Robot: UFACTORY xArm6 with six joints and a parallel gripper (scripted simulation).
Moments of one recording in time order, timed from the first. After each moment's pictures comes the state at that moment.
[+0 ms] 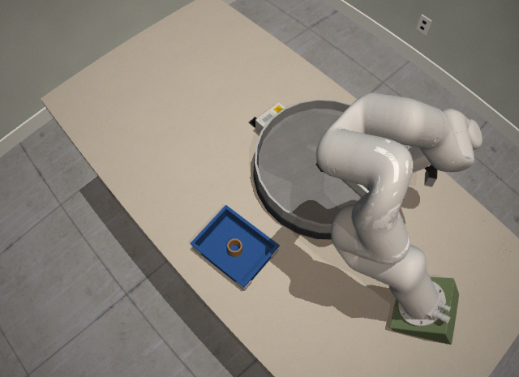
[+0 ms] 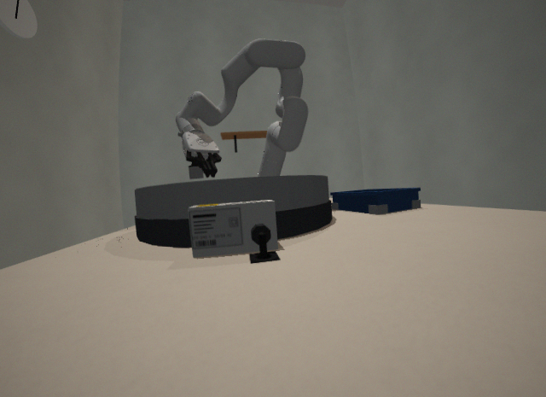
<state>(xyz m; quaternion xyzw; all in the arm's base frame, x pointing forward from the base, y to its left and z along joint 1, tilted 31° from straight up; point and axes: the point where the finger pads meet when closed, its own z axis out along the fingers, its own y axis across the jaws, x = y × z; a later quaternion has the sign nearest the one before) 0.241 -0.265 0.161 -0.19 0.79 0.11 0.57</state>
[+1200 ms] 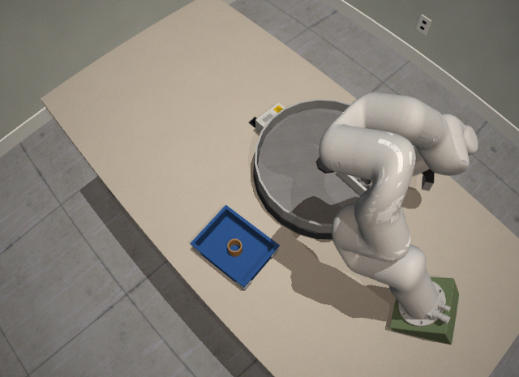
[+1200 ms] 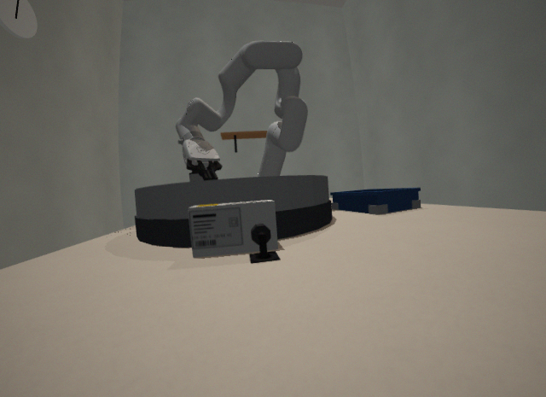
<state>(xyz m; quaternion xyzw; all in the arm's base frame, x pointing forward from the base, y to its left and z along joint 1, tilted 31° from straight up) 0.253 -0.261 0.140 -0.19 0.79 0.11 0.57</state>
